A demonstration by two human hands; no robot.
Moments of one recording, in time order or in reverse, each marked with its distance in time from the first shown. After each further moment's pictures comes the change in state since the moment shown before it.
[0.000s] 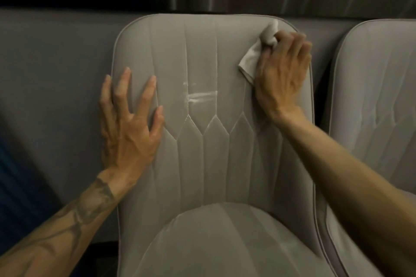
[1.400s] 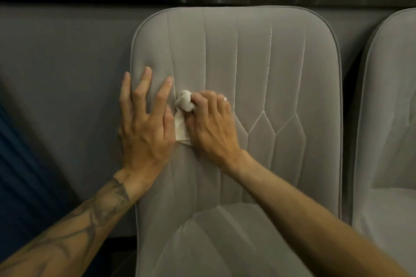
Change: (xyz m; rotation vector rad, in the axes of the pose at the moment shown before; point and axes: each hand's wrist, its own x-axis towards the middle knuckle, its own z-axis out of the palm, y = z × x) left_hand -0.002 -0.001 -0.003 -0.125 0.044 -0.010; right_hand -0.130 -0.121 0.000 0.442 -0.288 -0.395
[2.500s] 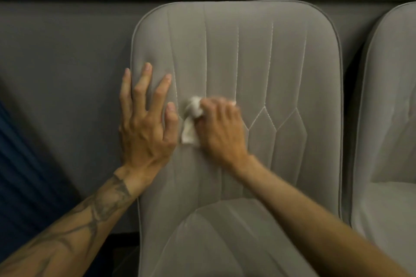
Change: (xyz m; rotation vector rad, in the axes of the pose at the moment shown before) left_hand 0.005 0.003 -0.008 -0.088 0.015 0.026; right_hand -0.022 0.010 -0.006 -0.077 -0.010 0.041
